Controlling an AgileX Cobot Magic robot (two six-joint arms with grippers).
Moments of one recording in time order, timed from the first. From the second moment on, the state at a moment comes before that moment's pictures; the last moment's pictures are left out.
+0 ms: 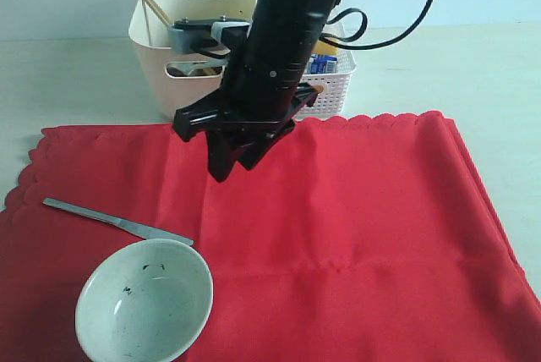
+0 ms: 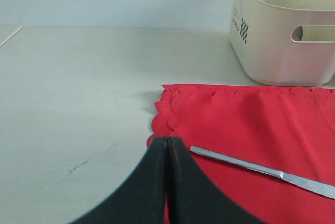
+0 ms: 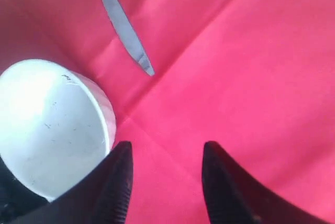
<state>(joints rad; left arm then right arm) -0.07 0.01 0.00 0.18 0.37 -0.18 0.66 2.02 -1.60 0.41 1.16 -0.19</state>
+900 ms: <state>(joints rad) -0.07 0.01 0.00 0.18 0.37 -0.18 0.81 2.16 -1.58 0.49 1.11 -0.26</state>
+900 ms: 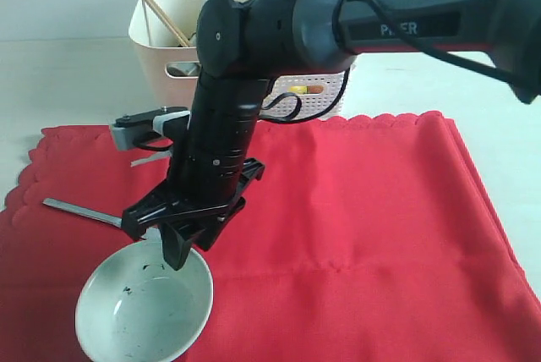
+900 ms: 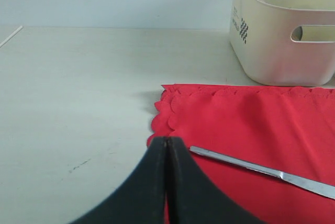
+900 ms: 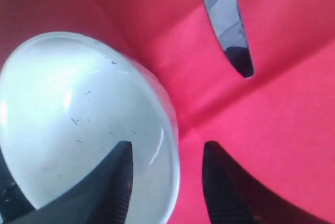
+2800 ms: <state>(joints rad) -0.07 0.01 0.00 0.18 0.37 -0.18 0.65 2.16 -2.16 0.23 1.05 -0.01</state>
